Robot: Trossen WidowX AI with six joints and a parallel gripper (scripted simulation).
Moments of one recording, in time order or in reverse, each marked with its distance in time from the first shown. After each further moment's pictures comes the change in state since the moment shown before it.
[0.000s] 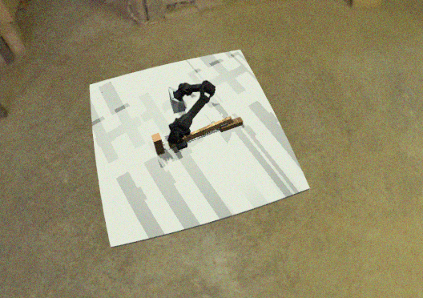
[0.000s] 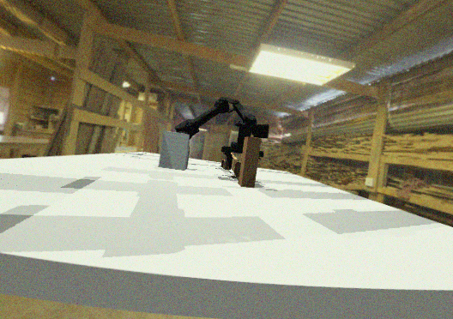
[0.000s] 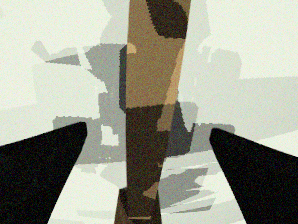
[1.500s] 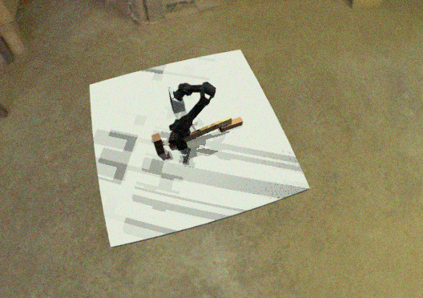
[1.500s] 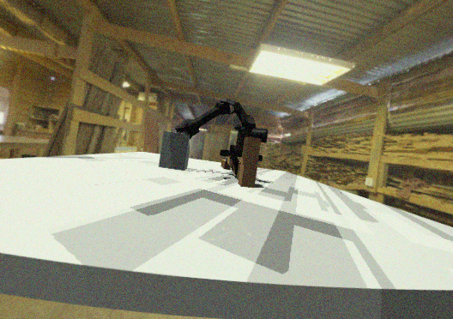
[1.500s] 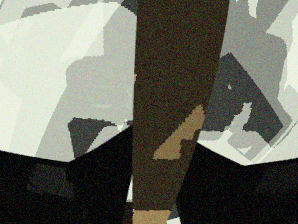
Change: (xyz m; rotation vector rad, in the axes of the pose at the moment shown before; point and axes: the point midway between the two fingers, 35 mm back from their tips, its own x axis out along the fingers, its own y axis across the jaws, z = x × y) arm 0.017 0.004 0.001 0.007 -0.008 0.009
